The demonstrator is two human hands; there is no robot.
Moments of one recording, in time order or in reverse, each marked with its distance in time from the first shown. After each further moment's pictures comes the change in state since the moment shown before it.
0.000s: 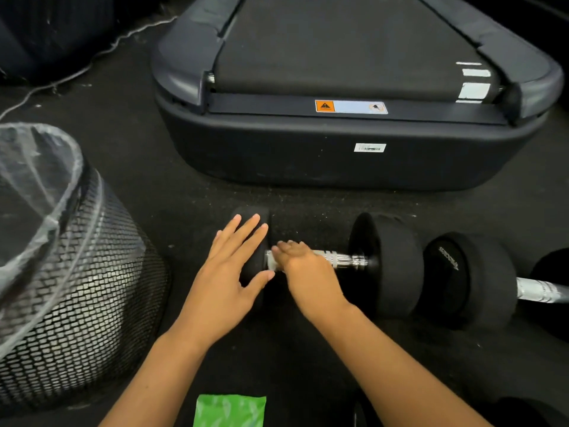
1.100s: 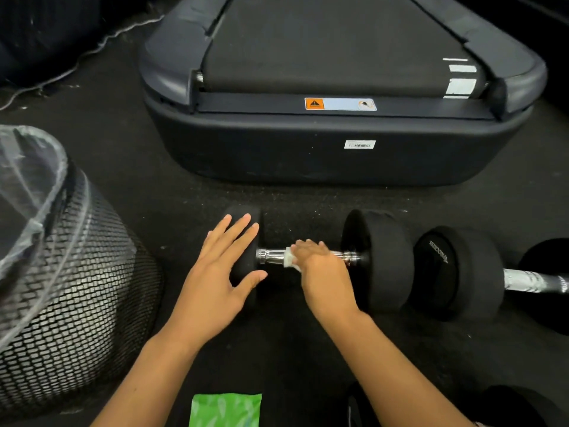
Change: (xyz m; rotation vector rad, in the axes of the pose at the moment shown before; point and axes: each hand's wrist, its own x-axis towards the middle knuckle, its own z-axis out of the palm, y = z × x) left_hand -0.001 -0.002 0.001 -0.031 0.016 -0.008; right_hand 0.003 0.022 -0.005 0.002 -0.159 0.286
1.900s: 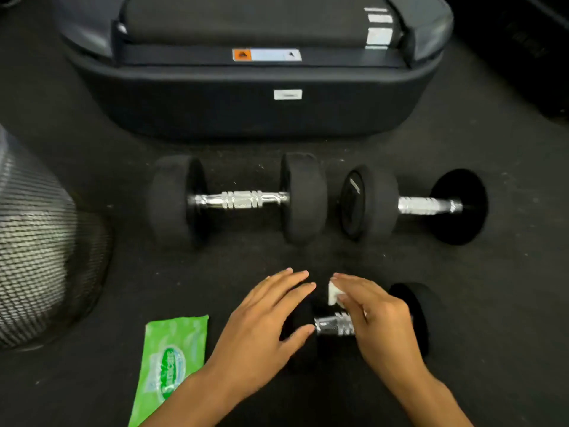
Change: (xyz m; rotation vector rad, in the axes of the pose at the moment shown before) left_hand -0.116 0.125 0.076 -0.071 -0.275 0.242; right_hand -0.230 0.095 0.010 0.363 0.543 -0.007
